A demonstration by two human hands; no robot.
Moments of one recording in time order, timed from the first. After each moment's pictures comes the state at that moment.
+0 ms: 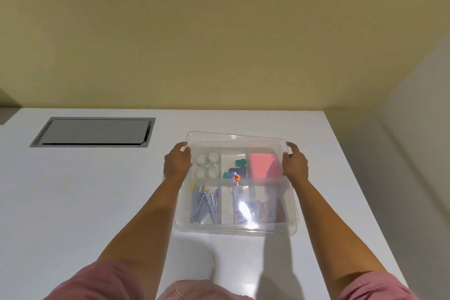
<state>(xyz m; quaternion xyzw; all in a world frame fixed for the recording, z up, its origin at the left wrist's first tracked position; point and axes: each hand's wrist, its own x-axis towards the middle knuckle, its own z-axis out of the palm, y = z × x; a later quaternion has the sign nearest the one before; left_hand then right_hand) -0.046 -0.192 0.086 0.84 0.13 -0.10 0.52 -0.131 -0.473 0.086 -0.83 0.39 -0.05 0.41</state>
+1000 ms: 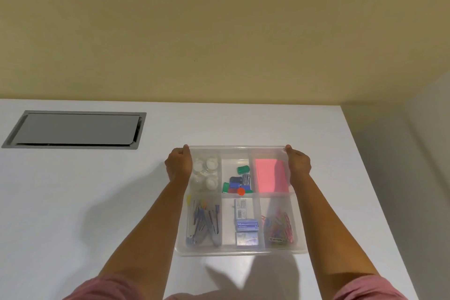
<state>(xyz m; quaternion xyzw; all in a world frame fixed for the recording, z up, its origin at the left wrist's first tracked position) 0.003 -0.228 0.056 0.83 0.26 -0.10 0.48 -0.069 -0.487 0.062 -0.66 0.51 -0.05 0.54</state>
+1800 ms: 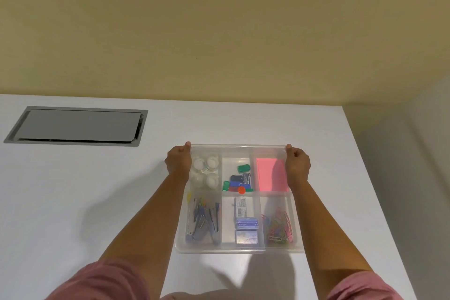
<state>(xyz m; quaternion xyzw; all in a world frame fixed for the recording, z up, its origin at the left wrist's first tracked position) 0.008 -0.226 0.056 0.82 0.28 -0.12 0.48 -0.069 -0.484 0.045 -0.72 0.50 -0.08 0.48</state>
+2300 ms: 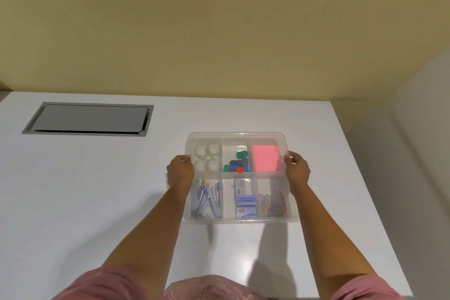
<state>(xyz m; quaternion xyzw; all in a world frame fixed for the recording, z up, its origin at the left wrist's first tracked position) -0.070 -0.201 0.059 0.86 0.24 -0.11 0.43 -0.144 -0.470 0.051 -0.76 0.43 -0.09 0.48</state>
